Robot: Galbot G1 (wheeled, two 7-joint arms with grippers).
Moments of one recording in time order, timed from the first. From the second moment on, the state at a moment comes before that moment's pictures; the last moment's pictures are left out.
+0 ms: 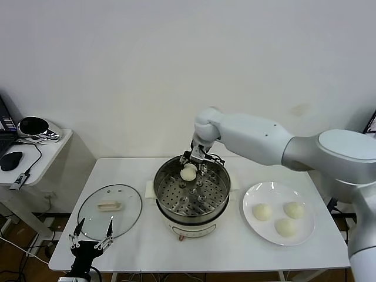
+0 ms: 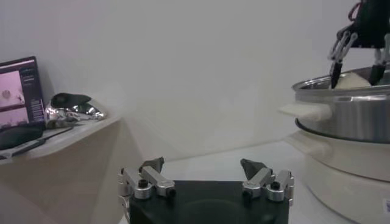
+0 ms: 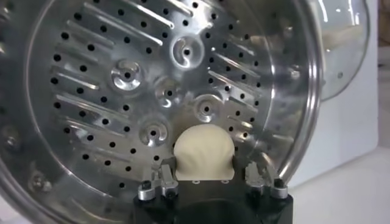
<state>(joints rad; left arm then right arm) 1.73 -1.25 -0.66 -1.98 -0.13 -0.14 -0.09 0.45 1.35 -1.26 0.96 -0.23 0.54 -0.95</state>
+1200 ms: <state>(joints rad) 1.76 -1.25 -0.65 -2.04 -0.12 -0.14 -0.09 0.70 0.70 -1.36 1.53 0.14 -0.18 -1.07</state>
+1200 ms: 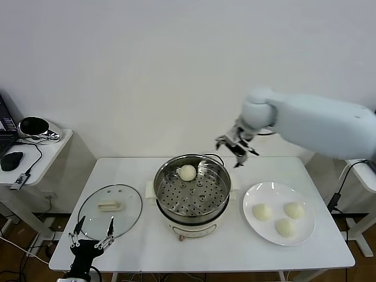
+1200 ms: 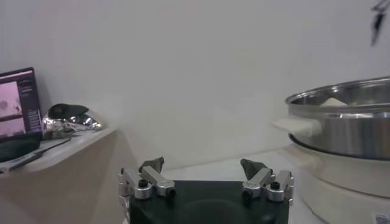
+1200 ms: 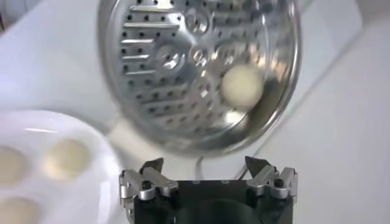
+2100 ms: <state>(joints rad) 1.77 -1.26 -0.67 -2.03 -0.11 -0.14 -0.09 0.06 0.52 -0.93 1.47 -0.08 -0.24 -1.07</state>
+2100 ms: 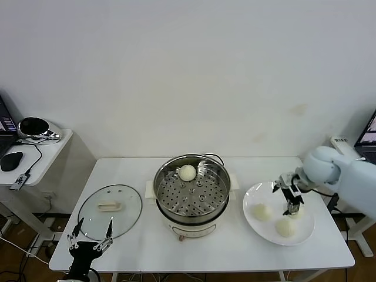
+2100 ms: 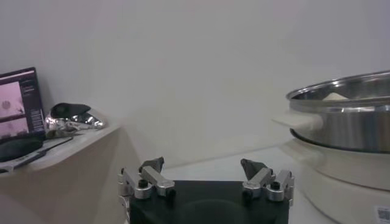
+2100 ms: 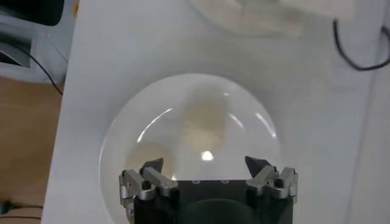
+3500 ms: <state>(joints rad) 1.75 -1.26 -0.69 -2.01 -0.12 -0.14 -0.09 -0.08 0.72 -0.81 1.28 -0.17 -0.25 -1.04</state>
